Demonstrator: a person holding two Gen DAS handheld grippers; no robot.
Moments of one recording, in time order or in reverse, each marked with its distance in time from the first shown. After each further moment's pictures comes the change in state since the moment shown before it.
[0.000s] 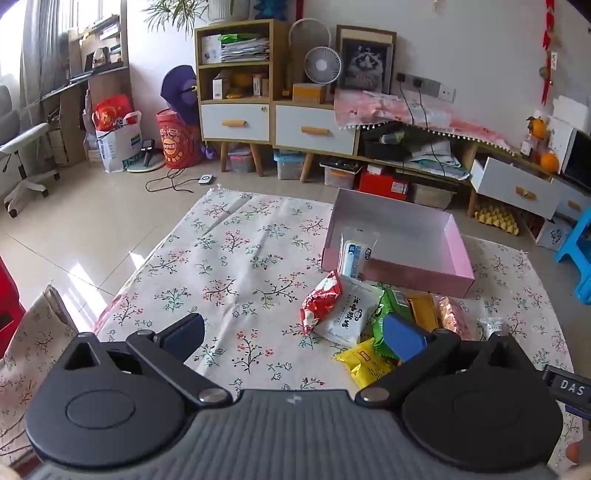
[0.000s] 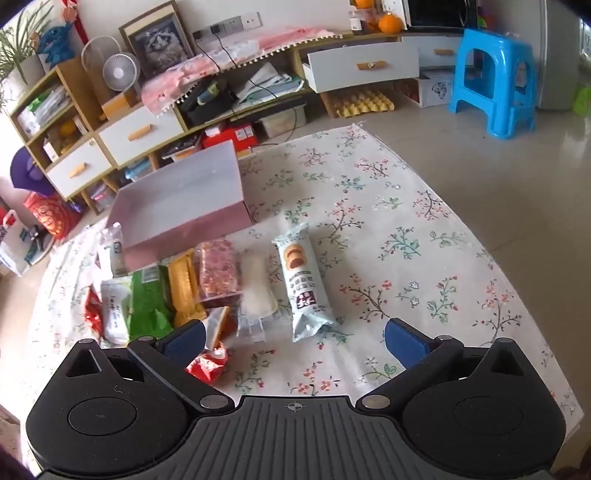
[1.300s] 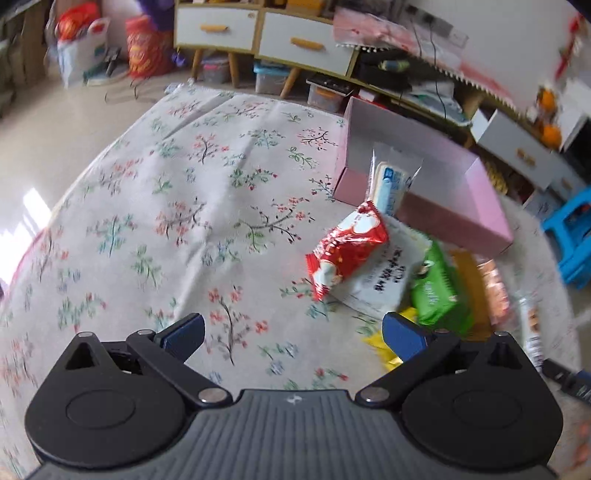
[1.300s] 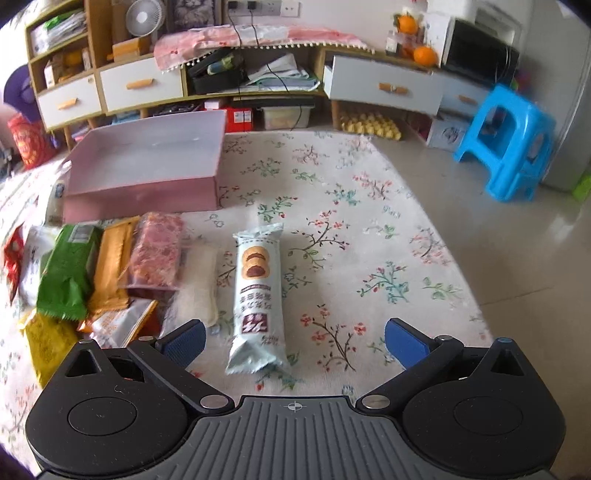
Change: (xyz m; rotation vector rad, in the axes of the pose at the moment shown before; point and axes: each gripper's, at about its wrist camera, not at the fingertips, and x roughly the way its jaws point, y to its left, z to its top) left arm 0.128 0.040 -0.019 -0.057 0.253 -0.148; right arm 0.078 -0.011 0.010 -0.242 0.017 -0.115
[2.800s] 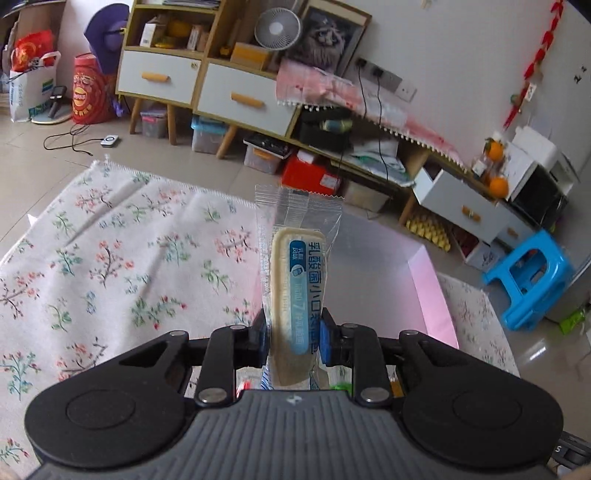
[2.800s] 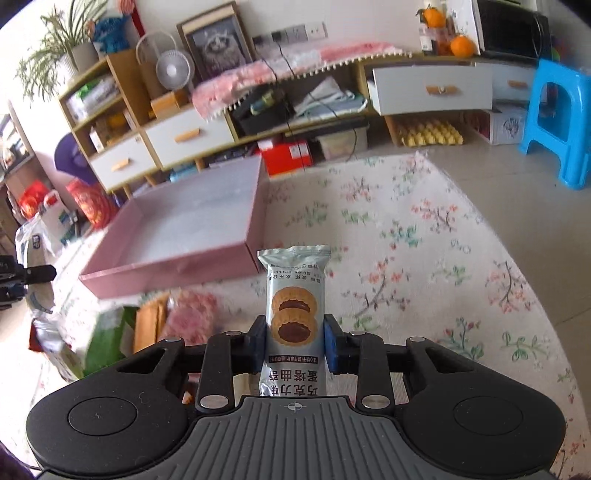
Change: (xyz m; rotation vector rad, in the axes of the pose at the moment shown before) left arm 0.017 -0.024 0.083 -0.002 -0.187 -0.222; right arm 0.023 -0.023 0.040 0.101 -0.151 0.323
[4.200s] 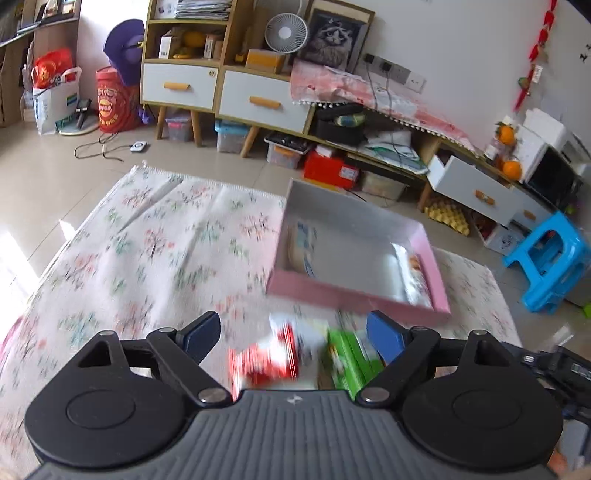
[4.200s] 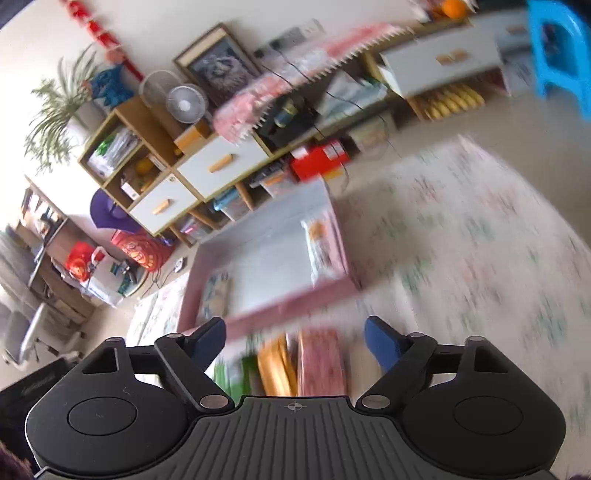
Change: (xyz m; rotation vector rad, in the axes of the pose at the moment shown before) left arm -0.081 -0.016 -0.023 0.039 0.029 0.103; right arm -0.023 0.043 0.025 0.279 0.089 0.158
